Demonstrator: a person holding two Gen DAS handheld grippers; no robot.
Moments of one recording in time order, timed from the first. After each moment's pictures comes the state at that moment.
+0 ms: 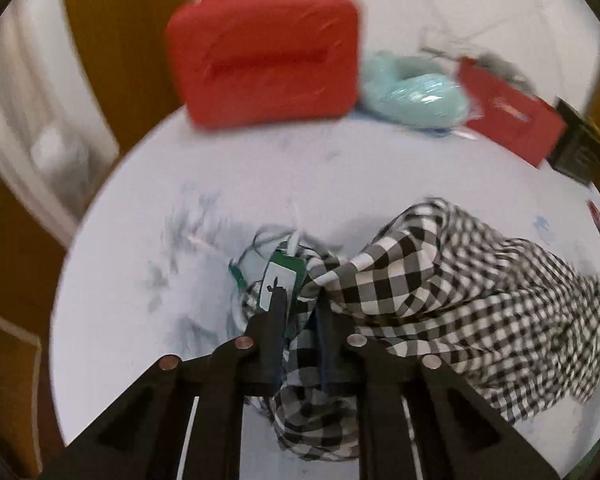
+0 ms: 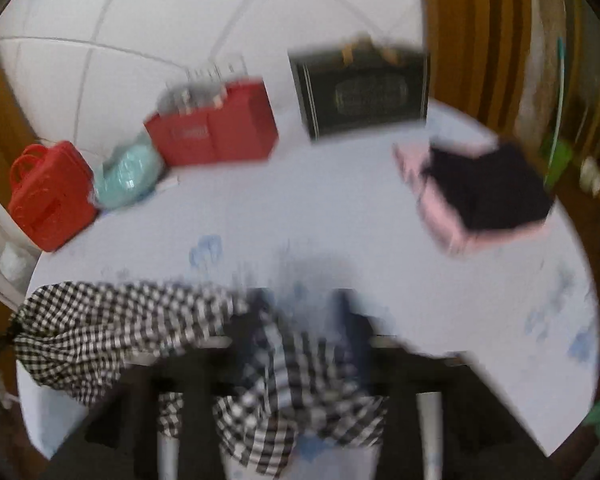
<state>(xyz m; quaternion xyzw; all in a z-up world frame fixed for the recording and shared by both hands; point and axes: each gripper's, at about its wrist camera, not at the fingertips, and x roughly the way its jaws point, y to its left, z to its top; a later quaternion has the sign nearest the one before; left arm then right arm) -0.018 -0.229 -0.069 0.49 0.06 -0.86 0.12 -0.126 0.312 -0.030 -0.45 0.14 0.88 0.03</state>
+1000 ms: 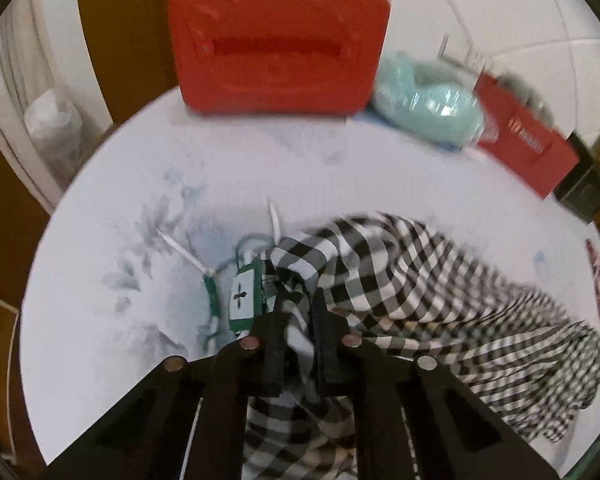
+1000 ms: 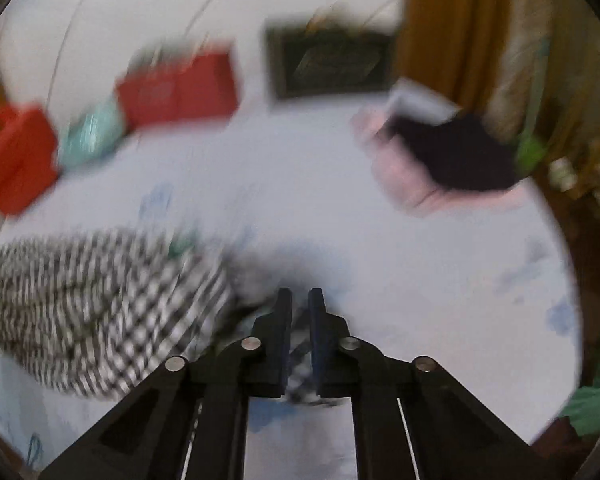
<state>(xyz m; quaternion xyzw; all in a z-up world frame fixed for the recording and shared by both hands) -0.044 -0.232 -0.068 0.47 0.11 -0.87 0.11 -0.065 0.339 -0.012 -0.41 0.07 0.90 0.12</state>
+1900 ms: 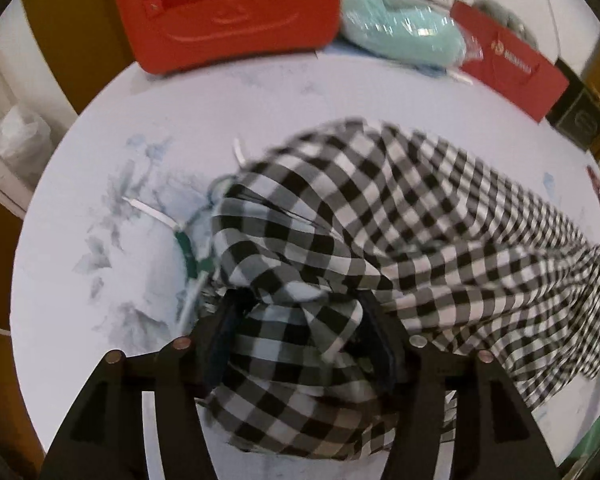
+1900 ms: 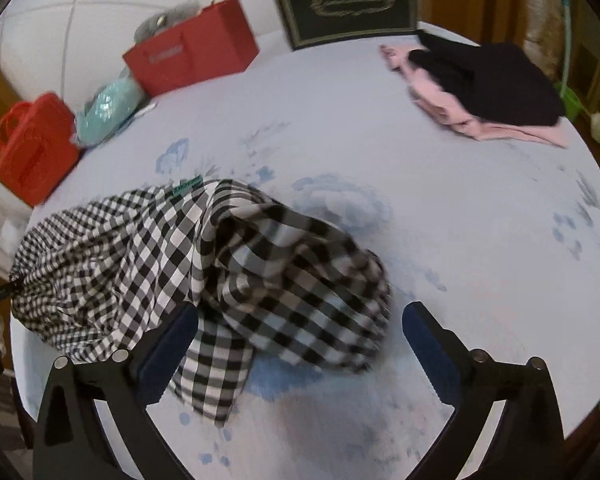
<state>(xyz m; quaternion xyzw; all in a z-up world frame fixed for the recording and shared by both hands) -0.048 -0.216 -0.137 0.56 0.05 -0.83 0.06 -0.091 0.333 -0.108 -0.52 0.13 0.85 0.01</state>
